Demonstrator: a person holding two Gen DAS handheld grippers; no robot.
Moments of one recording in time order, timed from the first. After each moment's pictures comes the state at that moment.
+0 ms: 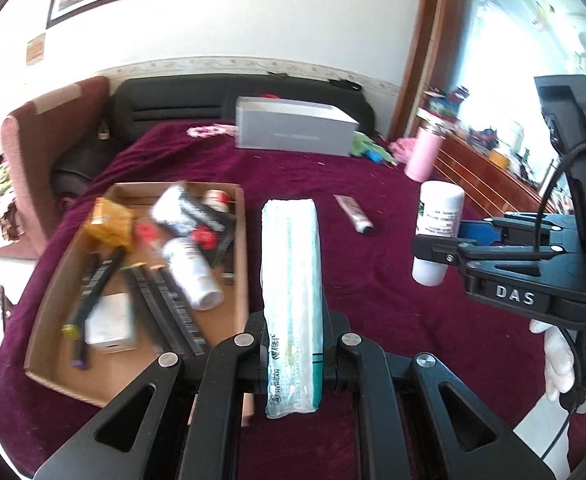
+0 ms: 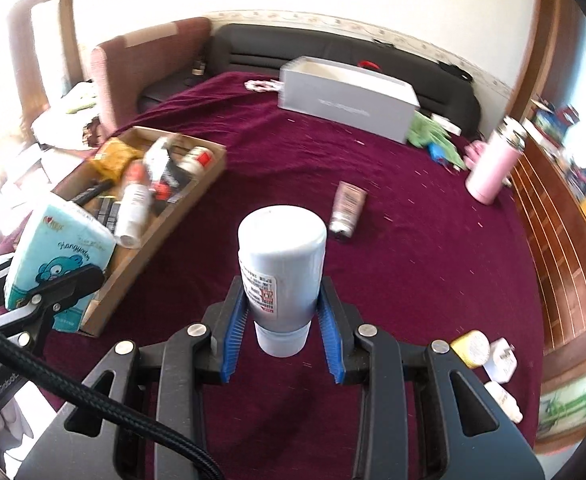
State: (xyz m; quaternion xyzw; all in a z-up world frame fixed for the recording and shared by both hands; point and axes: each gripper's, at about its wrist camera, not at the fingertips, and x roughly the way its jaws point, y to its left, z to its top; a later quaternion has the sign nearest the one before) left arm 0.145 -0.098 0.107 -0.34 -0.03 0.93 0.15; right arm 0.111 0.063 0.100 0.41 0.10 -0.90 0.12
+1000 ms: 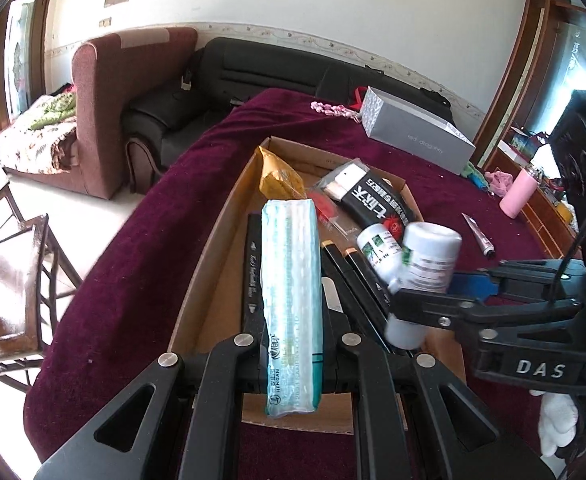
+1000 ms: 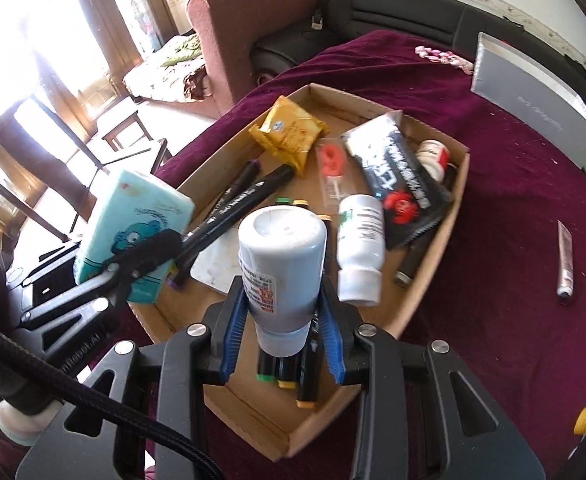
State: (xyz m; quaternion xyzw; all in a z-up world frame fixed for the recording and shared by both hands) left arm 0.102 -0.248 0.056 -0.38 -0.11 0.92 0.05; right arm 0.070 -0.123 0.048 0.49 0.09 -0.81 0.30
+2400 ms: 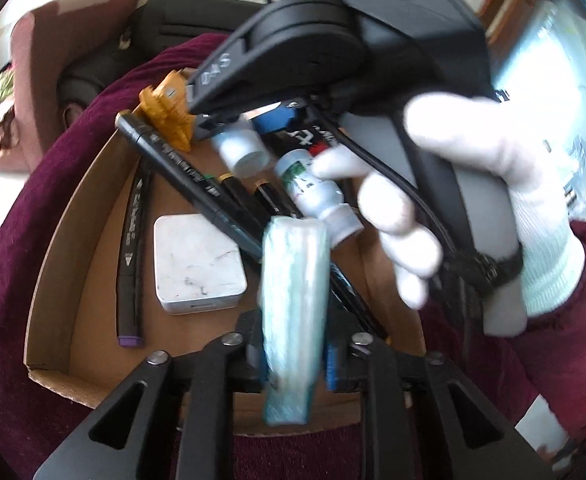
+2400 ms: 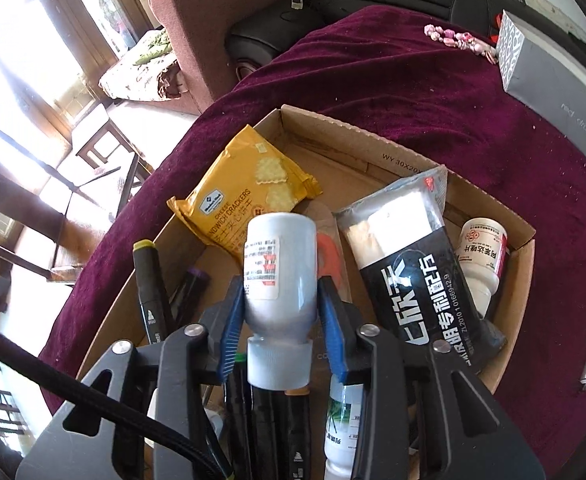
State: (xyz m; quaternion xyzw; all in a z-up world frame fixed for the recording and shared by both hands) left arm 0.096 -0.201 0.031 -0.45 -0.11 0.87 0.16; right arm -0.040 -0.173 0.017 0.53 0.06 -0.80 0.27
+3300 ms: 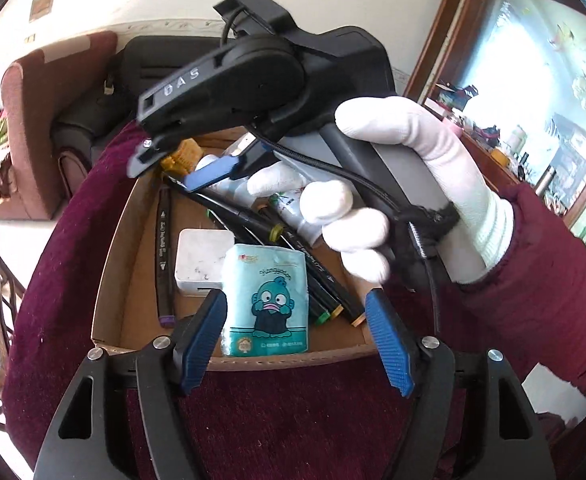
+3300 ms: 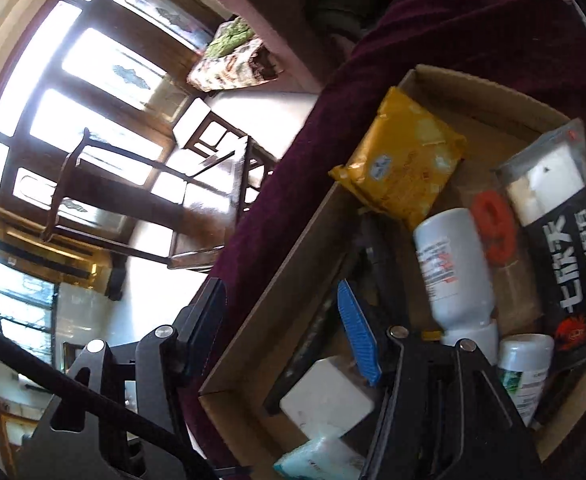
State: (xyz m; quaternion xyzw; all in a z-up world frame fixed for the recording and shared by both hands) left arm 0.141 -0.208 0.069 -0.39 -0.06 0.90 0.18; right arm -0.039 -0.209 0.018 0.58 -0.08 -0.70 0.40
